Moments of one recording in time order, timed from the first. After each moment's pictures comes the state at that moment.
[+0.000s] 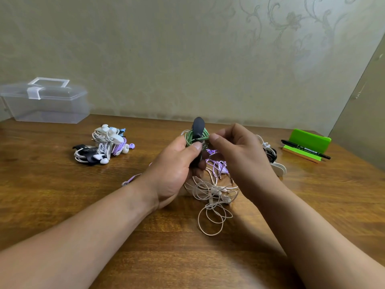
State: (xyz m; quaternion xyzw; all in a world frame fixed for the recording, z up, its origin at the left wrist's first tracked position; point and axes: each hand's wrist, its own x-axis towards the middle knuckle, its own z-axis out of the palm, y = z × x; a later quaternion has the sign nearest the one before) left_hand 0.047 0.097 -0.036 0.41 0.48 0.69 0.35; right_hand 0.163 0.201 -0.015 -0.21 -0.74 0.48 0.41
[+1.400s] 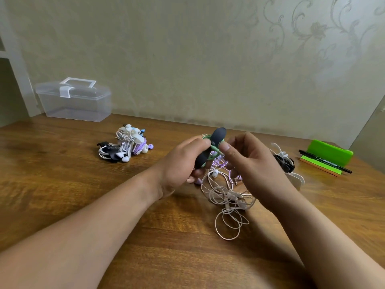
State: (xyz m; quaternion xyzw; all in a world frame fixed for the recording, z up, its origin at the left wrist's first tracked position) left_hand 0.024 0.078 -0.021 0.46 0.56 0.62 0.31; right_hand 0.167 0.194 -0.014 -0.20 -0.80 0.45 0.34
